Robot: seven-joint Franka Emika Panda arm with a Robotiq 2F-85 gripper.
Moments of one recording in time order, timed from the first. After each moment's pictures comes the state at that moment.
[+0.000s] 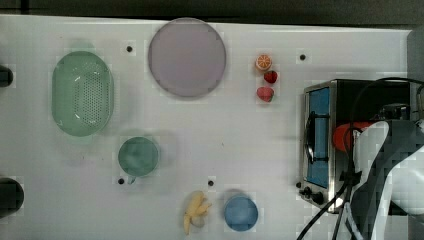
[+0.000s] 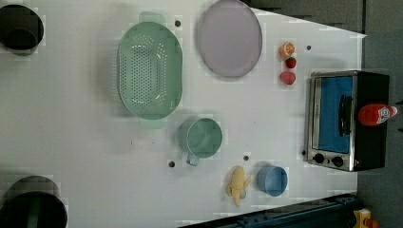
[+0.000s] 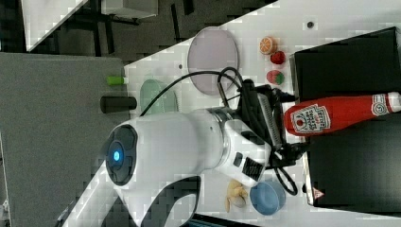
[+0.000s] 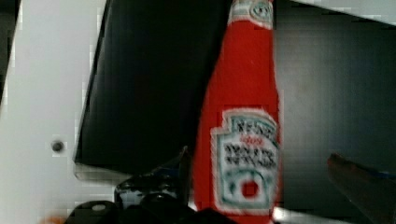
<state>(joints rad) -0.13 0.19 -0.54 -1.86 0.02 0.54 -0.07</state>
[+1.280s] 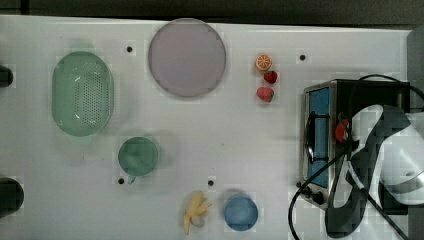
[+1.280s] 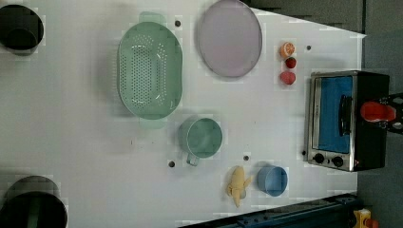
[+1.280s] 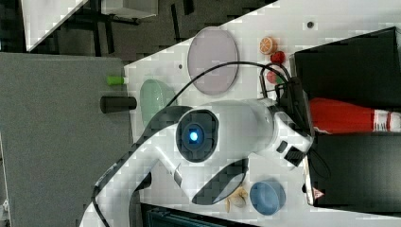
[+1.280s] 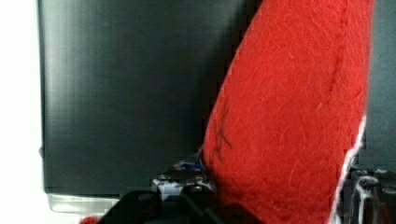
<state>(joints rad) -0.14 0.36 -0.56 -1.86 0.26 0.59 -0.08</state>
